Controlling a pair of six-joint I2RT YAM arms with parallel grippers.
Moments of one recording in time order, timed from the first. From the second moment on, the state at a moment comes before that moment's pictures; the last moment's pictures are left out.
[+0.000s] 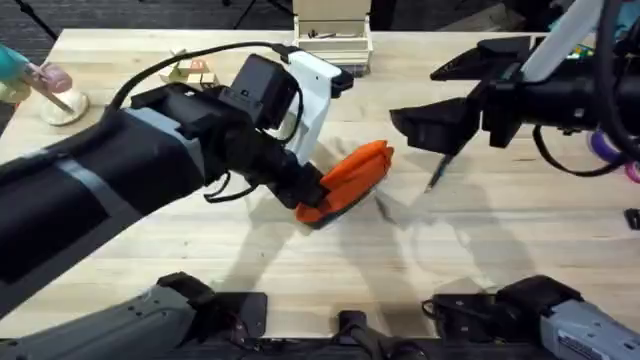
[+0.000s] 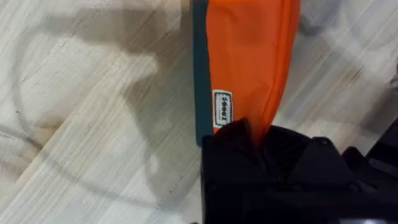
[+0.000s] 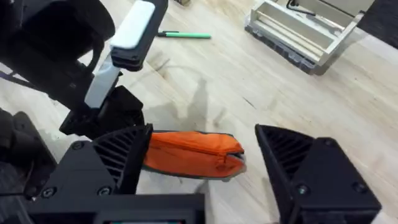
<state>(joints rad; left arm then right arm) -0.48 1.26 0.82 -0.79 0.39 0.23 0.30 0.95 1.03 -0.67 -0.48 -0.18</state>
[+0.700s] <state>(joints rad) -0.48 1.26 0.82 -0.79 0.39 0.23 0.30 0.89 1.03 -0.82 -0.38 -0.03</state>
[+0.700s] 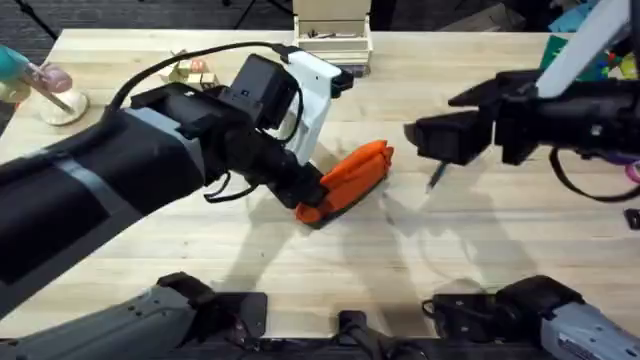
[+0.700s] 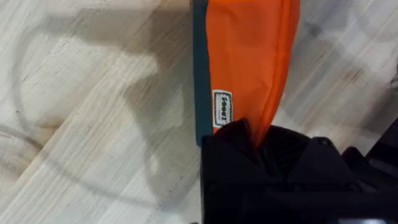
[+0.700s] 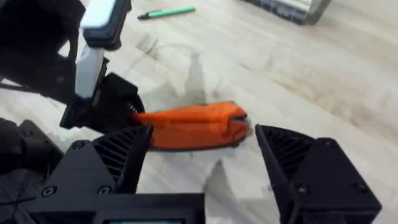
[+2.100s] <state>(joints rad) -0.48 1.26 0.82 -0.79 0.39 0.23 0.30 1.02 1.03 -0.99 -0.32 0.04</state>
